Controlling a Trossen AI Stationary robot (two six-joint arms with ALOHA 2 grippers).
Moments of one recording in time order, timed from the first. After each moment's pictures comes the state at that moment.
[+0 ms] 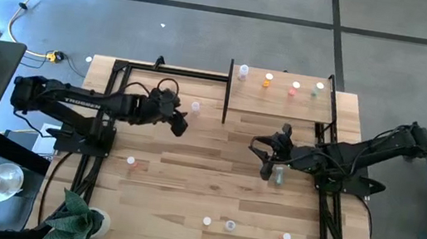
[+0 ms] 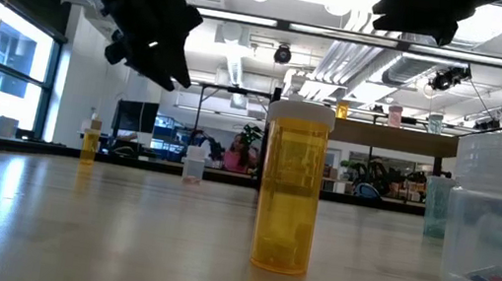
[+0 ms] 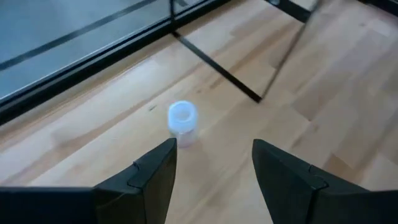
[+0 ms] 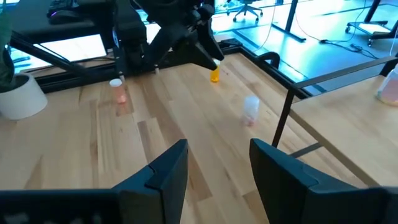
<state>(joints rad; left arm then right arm) 0.27 1.22 0.73 -0.28 -0.47 -0.49 0.32 1.03 0.74 -0.13 0.63 0.30</state>
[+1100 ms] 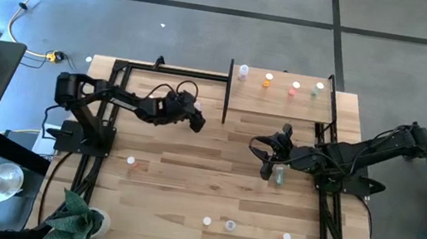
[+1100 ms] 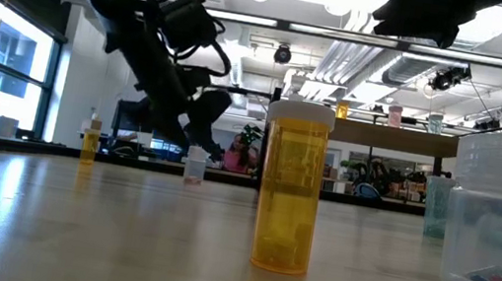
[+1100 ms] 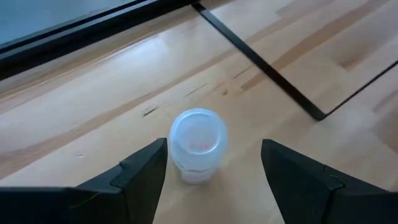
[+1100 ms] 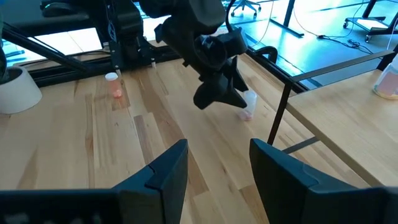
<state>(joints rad) 0.40 1.66 0.73 0.14 -0.46 -0.49 0.32 1.03 0.74 -0.16 0.63 0.31</state>
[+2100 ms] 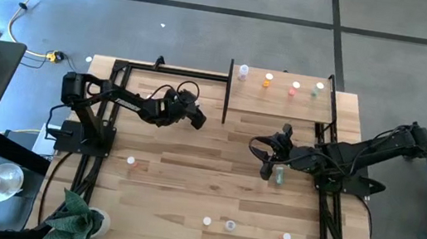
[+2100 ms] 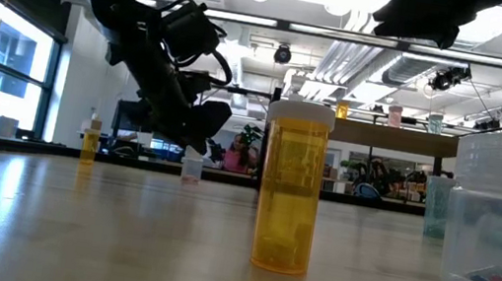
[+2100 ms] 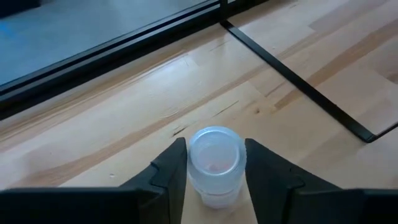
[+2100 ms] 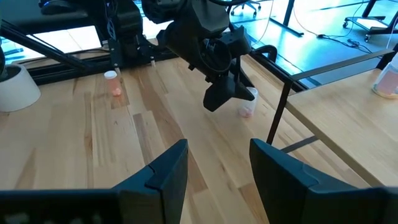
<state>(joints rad) 0.41 1.71 0.73 0.21 -0.58 -0.43 0.32 1.03 0.74 -0.16 0.63 0.31</state>
